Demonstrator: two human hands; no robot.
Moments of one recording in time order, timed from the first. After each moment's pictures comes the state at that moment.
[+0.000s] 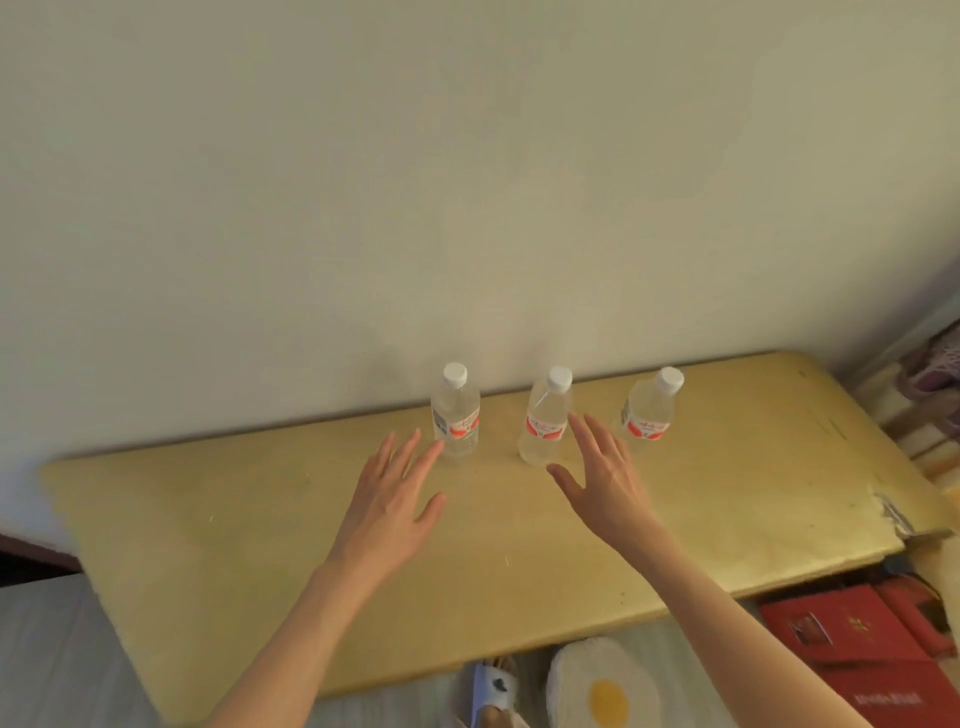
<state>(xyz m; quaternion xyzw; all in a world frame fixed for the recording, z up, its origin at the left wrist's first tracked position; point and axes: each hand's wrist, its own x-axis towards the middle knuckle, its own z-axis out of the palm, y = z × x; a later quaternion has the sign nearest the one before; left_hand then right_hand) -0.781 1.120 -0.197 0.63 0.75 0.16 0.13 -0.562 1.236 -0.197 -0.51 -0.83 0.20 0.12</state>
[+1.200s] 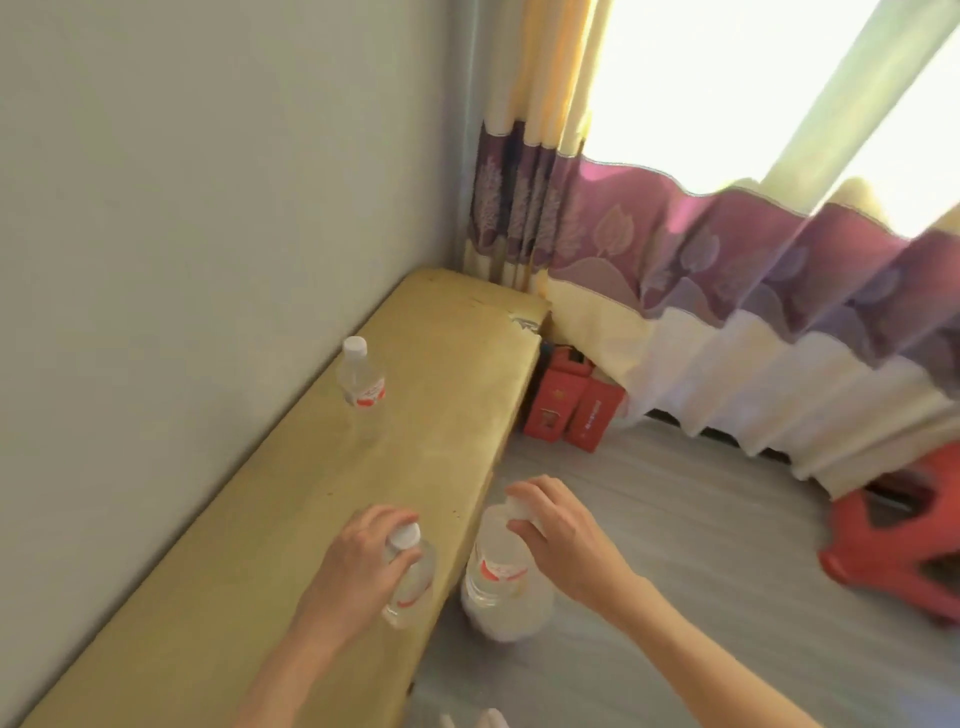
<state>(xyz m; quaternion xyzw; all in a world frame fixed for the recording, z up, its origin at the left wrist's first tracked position) -0.698 1.158 -0.181 0.84 0.38 0.18 0.35 -0.497 1.050 -0.177 -0.74 -0.61 0.11 0.27</state>
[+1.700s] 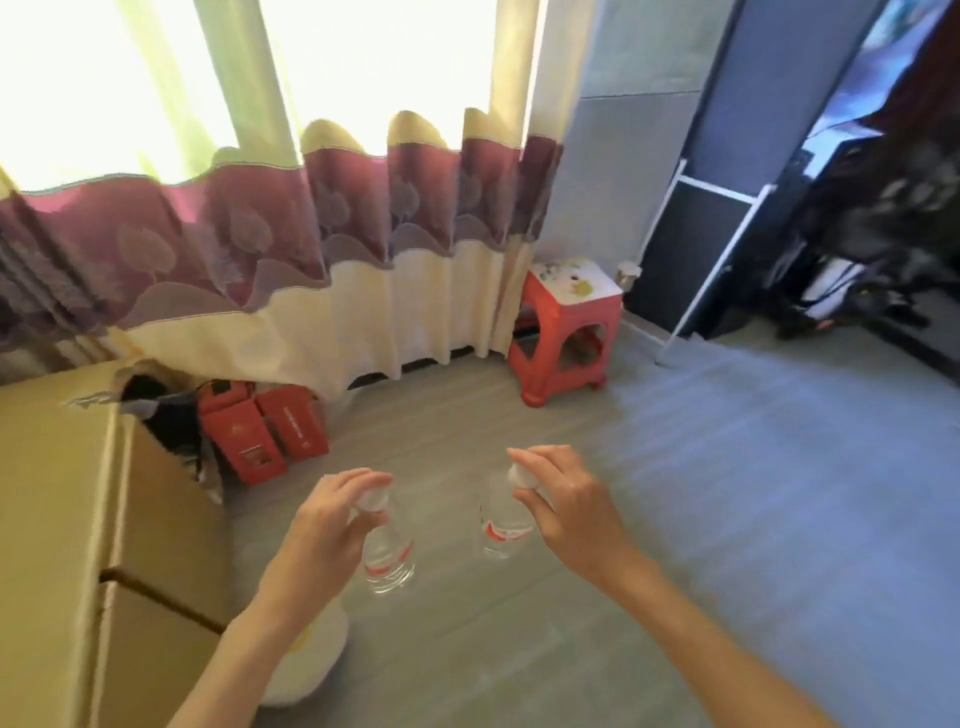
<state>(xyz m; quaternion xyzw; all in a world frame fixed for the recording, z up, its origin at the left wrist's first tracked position) -0.444 0.888 -0.141 0.93 -0.03 0.11 0.35 -0.379 0.641 -0.143 -0.91 -0.27 -0.10 0.31</state>
